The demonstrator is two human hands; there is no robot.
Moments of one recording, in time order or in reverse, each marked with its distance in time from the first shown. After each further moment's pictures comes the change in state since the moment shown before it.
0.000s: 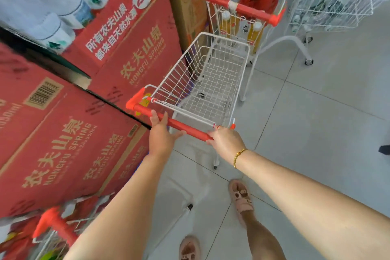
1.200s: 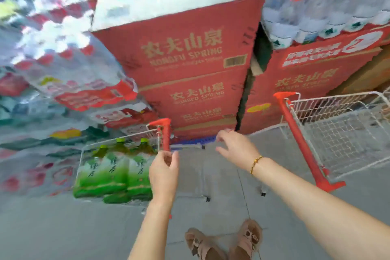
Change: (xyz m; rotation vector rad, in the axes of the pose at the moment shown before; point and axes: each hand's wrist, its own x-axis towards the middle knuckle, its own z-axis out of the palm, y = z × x) left_hand -0.237 -0.109 -0.106 -0.475 0.811 -0.842; right_hand -0.010 -0.233 -0.033 -0.157 -0.295 -0.773
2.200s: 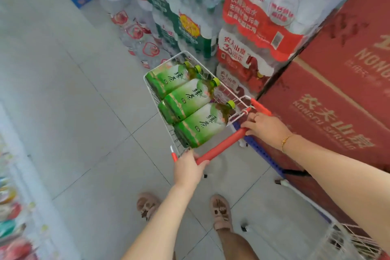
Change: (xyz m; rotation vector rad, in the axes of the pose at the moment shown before) left_hand -0.036 -0.142 0.030 -0.087 0.116 -0.644; right_hand 0.186 -0.096 0.096 -0.830 -0.333 -1.178
